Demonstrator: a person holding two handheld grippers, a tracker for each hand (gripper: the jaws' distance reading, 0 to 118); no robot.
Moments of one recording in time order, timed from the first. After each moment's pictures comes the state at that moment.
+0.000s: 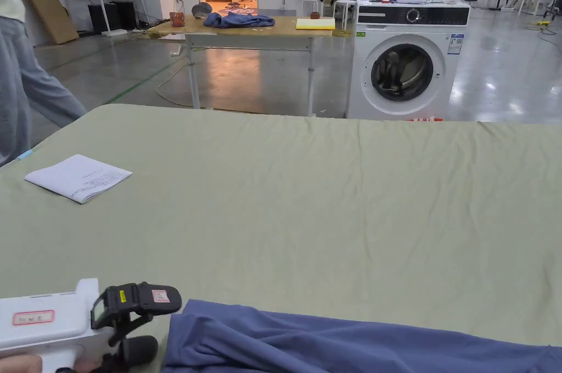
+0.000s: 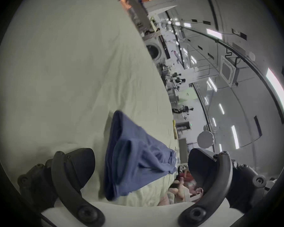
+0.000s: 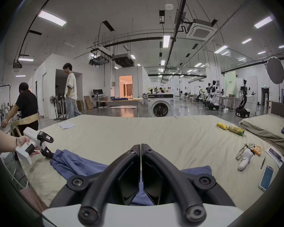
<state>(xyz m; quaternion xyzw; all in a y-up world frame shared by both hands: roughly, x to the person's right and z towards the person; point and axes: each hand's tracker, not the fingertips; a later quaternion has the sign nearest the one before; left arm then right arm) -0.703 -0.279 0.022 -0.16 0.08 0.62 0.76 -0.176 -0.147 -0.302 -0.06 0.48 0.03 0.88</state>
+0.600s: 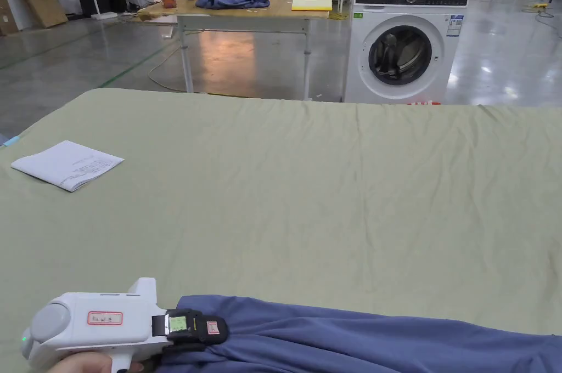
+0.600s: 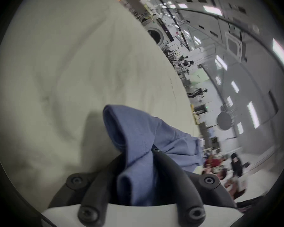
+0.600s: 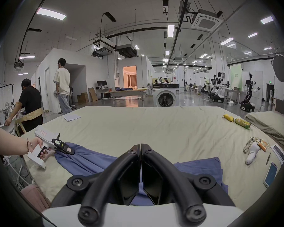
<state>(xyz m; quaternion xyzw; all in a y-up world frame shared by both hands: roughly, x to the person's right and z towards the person) -0.683 -0.287 -0.036 -0.26 0.13 0.49 0.82 -0.196 -0.150 -0.301 -0.11 0.50 0.05 0.86</state>
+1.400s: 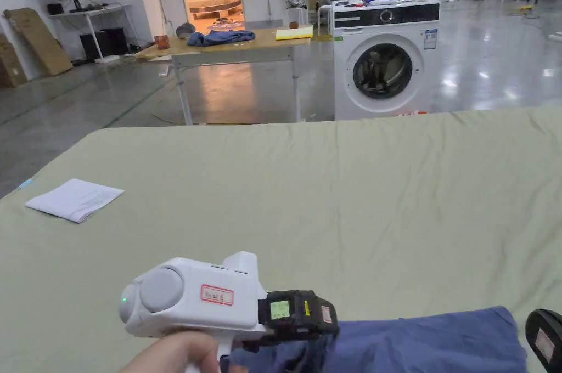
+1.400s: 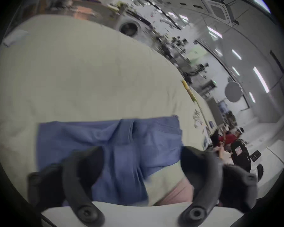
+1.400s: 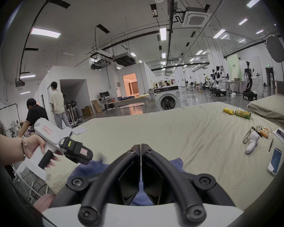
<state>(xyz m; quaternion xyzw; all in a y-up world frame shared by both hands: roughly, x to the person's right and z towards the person) -0.509 -0.176 -0.158 -0.33 0.07 0.42 0.84 -0.129 -0.142 -0.302 -0.12 0.51 -0.03 0.85</state>
